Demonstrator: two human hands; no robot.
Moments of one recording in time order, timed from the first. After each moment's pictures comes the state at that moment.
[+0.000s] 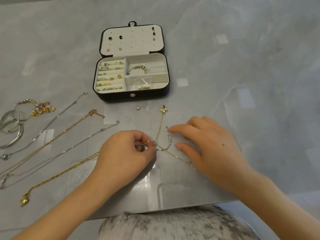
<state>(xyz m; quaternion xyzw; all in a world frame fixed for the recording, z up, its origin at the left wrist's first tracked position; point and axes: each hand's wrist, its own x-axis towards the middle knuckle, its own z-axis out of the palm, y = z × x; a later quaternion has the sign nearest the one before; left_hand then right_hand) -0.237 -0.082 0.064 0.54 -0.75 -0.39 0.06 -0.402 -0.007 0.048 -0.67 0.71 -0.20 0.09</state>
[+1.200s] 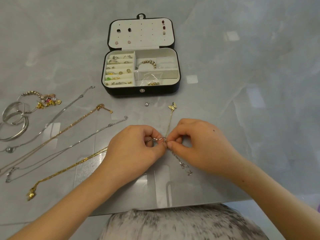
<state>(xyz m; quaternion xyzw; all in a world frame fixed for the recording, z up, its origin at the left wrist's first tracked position) -0.234 -0.089 0.064 0.51 -0.75 -0.42 0.05 -0.382 -0.032 0.058 -0.63 0.69 -0.20 0.30</state>
